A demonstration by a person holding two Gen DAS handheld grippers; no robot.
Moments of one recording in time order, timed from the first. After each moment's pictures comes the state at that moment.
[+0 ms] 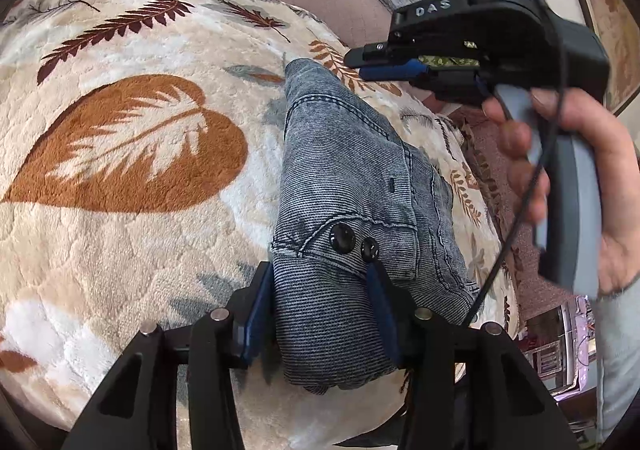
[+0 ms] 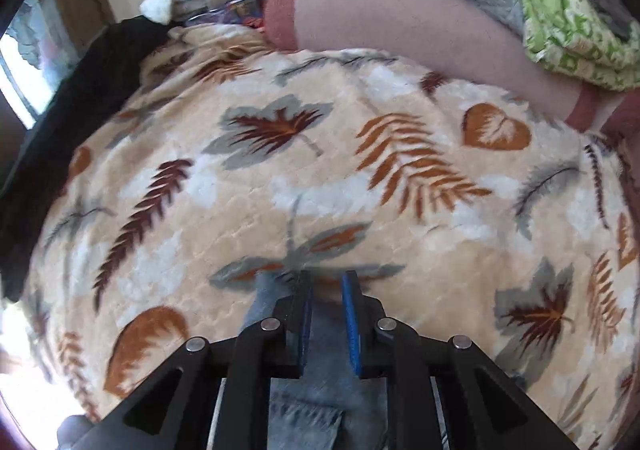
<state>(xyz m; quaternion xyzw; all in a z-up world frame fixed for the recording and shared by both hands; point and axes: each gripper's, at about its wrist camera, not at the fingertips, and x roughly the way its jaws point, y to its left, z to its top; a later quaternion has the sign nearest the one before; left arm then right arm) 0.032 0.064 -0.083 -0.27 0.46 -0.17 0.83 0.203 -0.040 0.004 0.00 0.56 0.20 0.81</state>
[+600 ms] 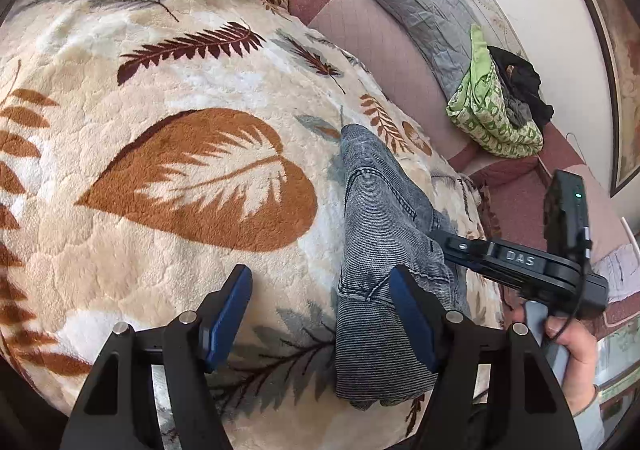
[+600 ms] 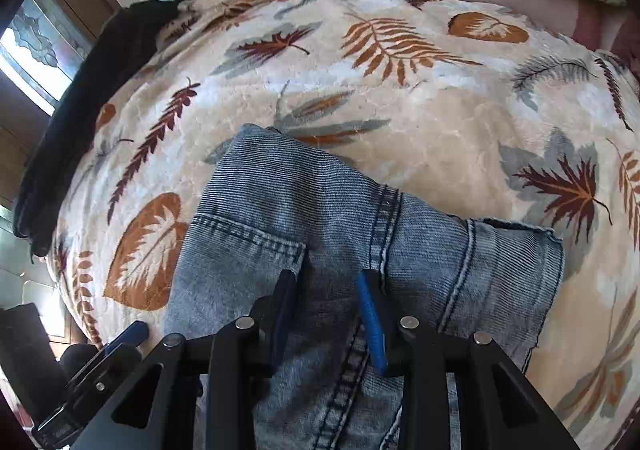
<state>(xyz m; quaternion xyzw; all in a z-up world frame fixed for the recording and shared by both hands) 0.019 0.111 -0.080 -0.32 0.42 -0.09 0.84 0.131 -0.103 -0.028 0.05 0.57 0.17 0.80</state>
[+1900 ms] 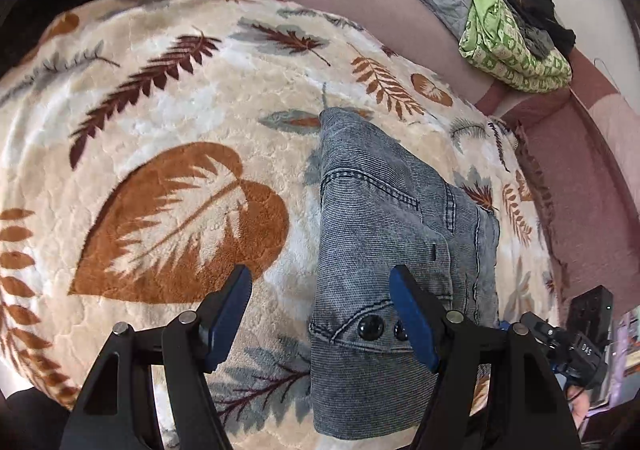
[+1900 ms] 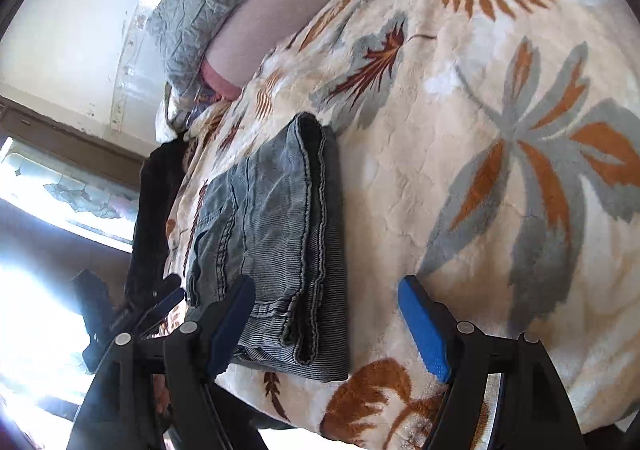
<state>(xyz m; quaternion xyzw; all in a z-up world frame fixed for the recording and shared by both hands) 0.078 0.077 -0.053 -0.21 0.51 -0.08 0.83 0.047 -0.292 -0.080 0.35 0.53 0.20 0.75</state>
